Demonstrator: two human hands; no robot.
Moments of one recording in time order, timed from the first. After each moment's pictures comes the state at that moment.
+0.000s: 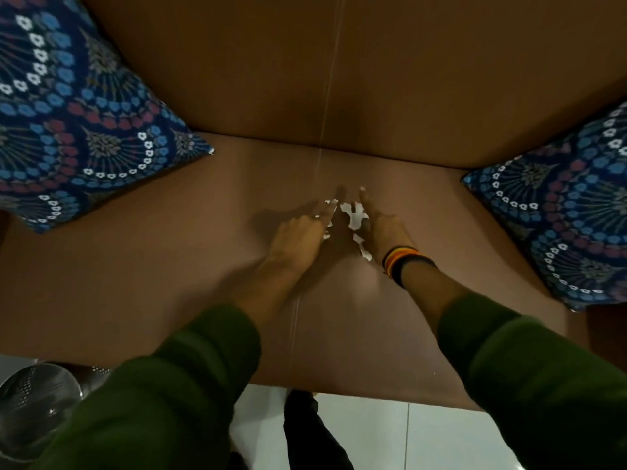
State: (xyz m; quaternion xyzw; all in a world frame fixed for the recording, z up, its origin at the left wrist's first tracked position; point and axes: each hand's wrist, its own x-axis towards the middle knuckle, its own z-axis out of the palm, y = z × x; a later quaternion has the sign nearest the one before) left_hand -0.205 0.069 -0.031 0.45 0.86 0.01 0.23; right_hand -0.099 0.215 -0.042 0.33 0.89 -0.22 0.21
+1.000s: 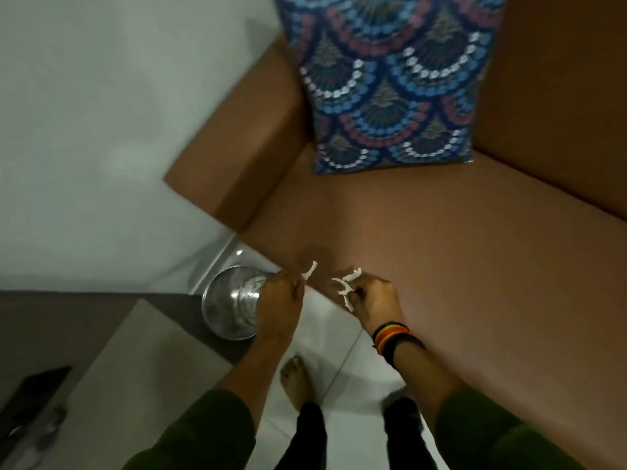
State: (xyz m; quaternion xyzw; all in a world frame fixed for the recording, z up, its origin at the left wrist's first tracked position) left_hand -0.226 -0.429 -0.003 0.01 0.96 0.26 0.14; right_hand -0.188 -0.248 0.004 0.18 0.89 -0.39 0.15
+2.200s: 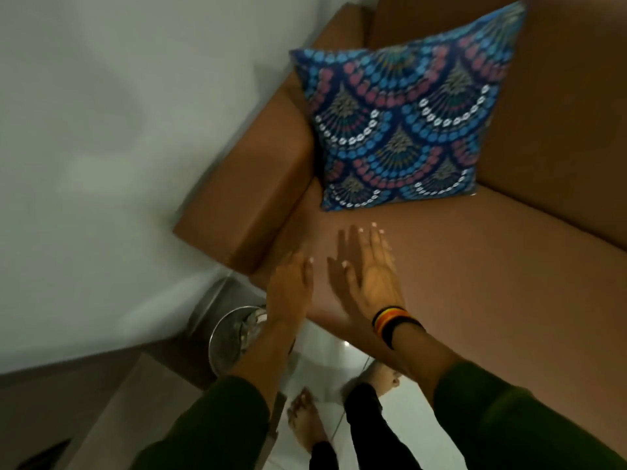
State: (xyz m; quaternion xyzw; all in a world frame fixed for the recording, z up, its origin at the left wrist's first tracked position) left_hand -0.343 -0.419 0.011 0.04 0.94 0.31 0.13; right_hand -0.301 -0.257 0.012 0.14 0.94 -0.29 0.04
